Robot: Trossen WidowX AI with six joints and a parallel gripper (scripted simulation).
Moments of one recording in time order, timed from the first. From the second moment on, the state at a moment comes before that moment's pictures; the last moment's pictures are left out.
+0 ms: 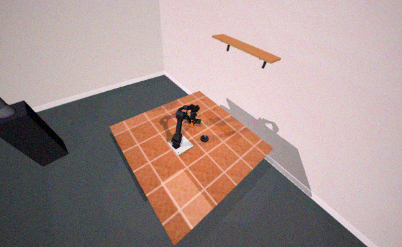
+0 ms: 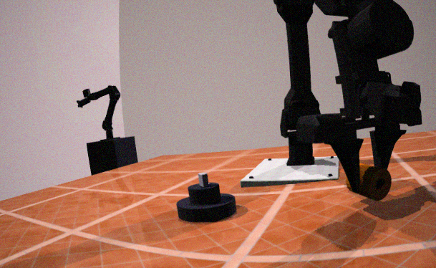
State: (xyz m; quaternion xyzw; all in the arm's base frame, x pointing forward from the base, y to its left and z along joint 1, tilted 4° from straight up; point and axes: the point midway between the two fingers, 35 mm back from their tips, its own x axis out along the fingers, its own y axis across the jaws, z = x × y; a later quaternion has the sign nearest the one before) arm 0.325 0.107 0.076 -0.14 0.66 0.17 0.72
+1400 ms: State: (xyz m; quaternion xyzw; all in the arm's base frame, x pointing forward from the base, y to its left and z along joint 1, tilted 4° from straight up) arm 0.325 0.107 0.077 0.23 0.66 -0.17 0.70
